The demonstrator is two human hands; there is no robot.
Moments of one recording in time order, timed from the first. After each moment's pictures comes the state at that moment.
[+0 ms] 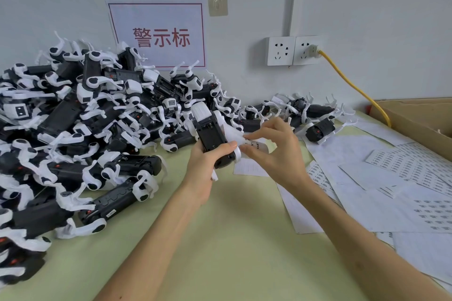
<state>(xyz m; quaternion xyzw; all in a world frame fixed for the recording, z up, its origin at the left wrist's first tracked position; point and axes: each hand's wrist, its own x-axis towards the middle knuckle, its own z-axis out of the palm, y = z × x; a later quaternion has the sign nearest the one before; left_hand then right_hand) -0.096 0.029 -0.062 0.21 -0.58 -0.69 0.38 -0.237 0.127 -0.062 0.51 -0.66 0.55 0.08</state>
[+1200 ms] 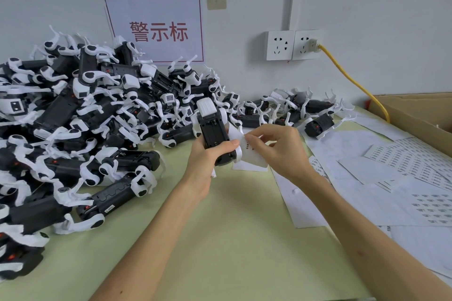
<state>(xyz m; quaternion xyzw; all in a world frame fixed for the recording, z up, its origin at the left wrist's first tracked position) -0.100 0.026 -0.066 0.20 -0.59 -0.69 0.37 -0.247 0.129 -0.062 0.53 -0.64 0.55 0.02</state>
